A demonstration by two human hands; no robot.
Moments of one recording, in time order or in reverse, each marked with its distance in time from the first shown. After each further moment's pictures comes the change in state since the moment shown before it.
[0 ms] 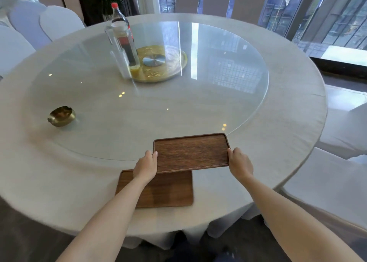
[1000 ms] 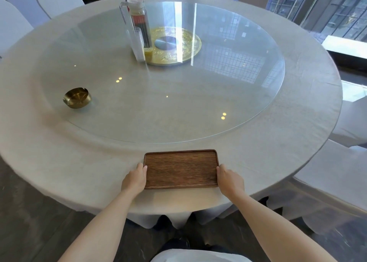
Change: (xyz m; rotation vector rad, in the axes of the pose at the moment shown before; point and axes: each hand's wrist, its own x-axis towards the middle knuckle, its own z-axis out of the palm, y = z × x) left_hand -0.023 -0.146 -0.011 0.164 -0.194 -0.008; right_hand -0.102 -0.033 0.093 -0.365 -0.191 -0.194
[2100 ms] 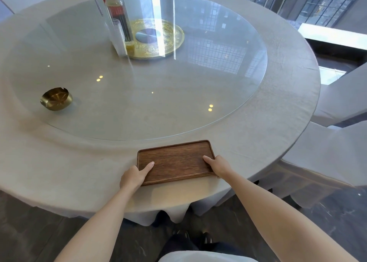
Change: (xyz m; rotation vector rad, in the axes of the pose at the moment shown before) left_hand 0.010 0.002 0.008 -0.286 -0.157 -0.159; right_hand 0.014 -0.010 -0.005 0.665 -0.234 0.347
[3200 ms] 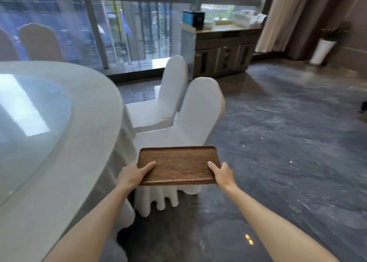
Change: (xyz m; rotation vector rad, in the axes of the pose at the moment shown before) left_hand -0.281 0.402 0.315 0.224 -0.310 0.838; right_hand -0.206 0.396 -0.342 0.671 0.904 0.197
